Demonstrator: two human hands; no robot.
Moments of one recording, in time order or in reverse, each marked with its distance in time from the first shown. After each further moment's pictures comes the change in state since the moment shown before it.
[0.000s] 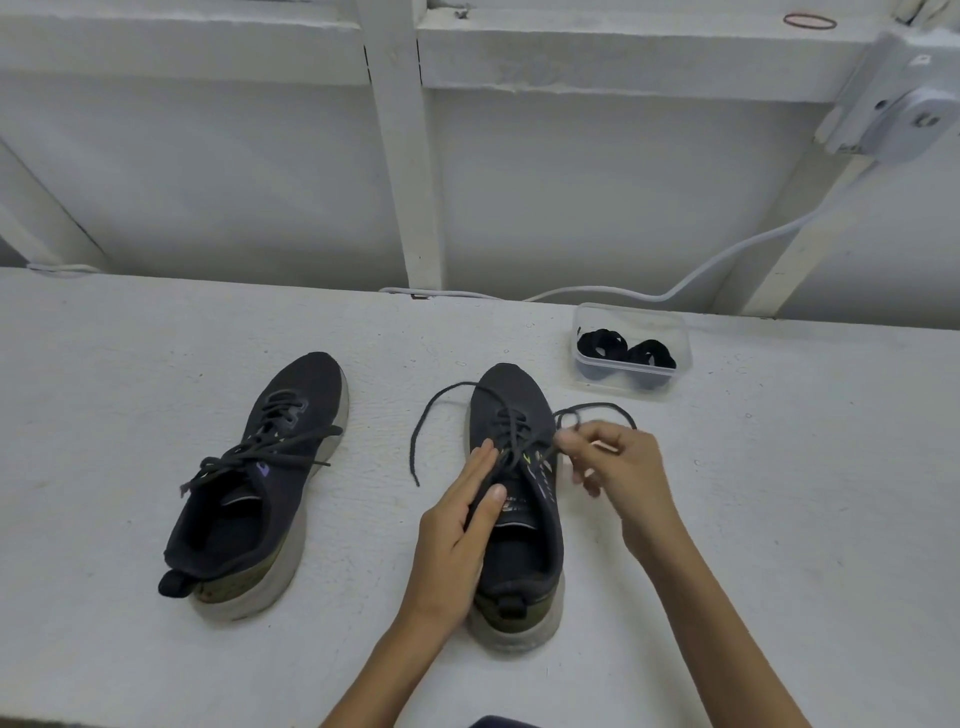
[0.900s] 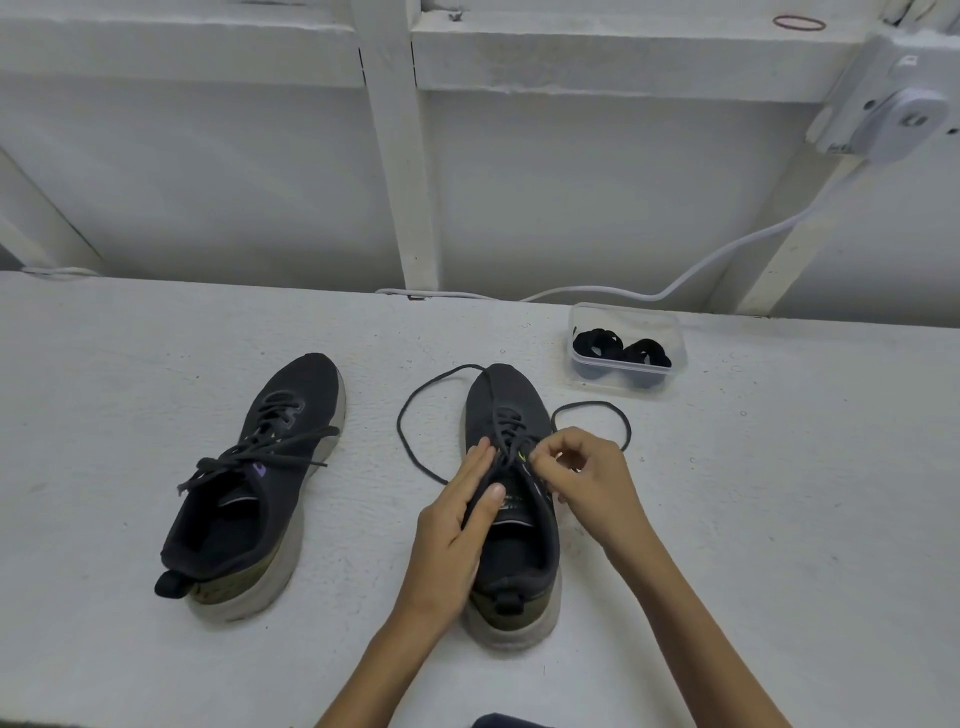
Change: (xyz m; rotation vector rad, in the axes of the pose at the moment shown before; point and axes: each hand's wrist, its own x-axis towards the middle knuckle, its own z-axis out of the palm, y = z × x) left_hand 0.001 0.002 -0.002 0.019 -0.035 -0.009; right_hand -0.005 0.010 0.016 -0.216 -0.069 -0.111
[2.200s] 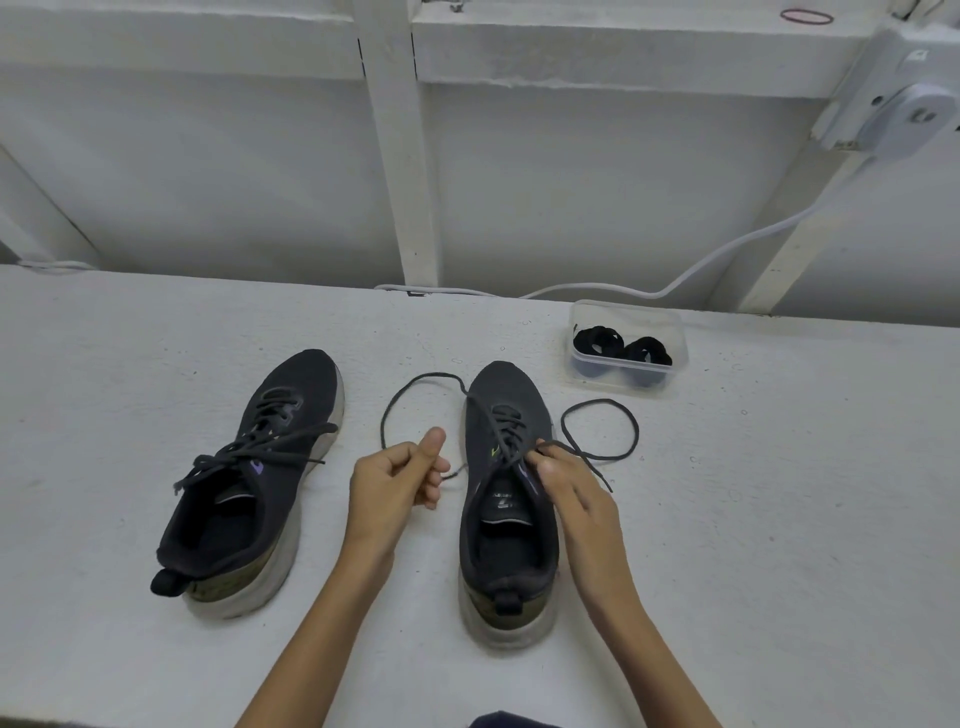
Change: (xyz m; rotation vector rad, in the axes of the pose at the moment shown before) left_hand 0.034 0.009 -0.040 -0.244 0.267 -0.204; right_hand -0.040 0.007 0.019 0.216 0.071 -0.018
